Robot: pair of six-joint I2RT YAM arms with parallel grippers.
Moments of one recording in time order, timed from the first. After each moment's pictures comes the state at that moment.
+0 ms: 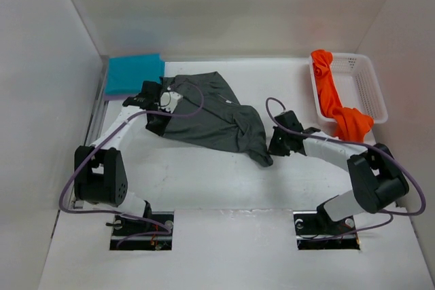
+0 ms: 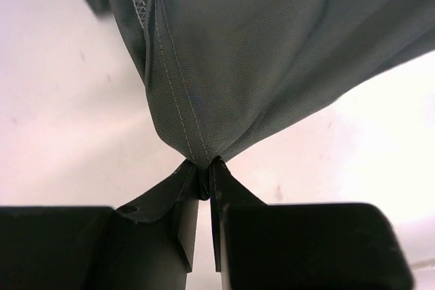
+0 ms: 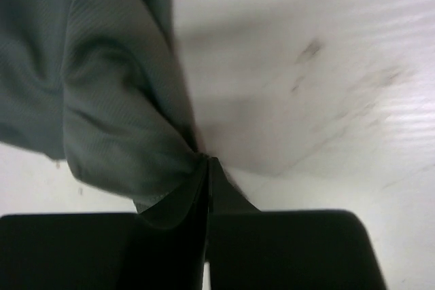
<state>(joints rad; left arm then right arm) -0.17 1.53 1.13 -0.74 0.07 0.32 0.44 1.48 0.73 -0.29 0.01 0.71</state>
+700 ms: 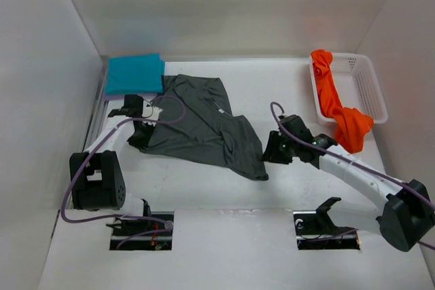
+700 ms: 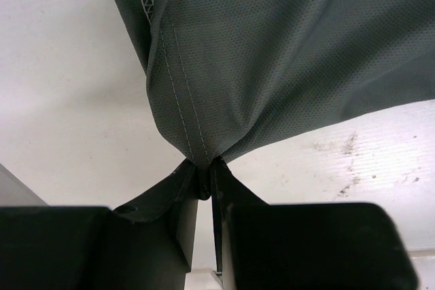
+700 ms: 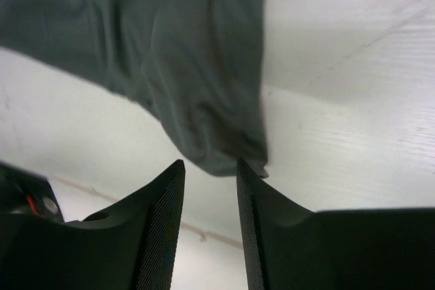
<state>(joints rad) 0.03 1.47 0.95 -0.77 0.01 0.38 0.61 1.16 0.75 -0.55 -0.10 0.72</state>
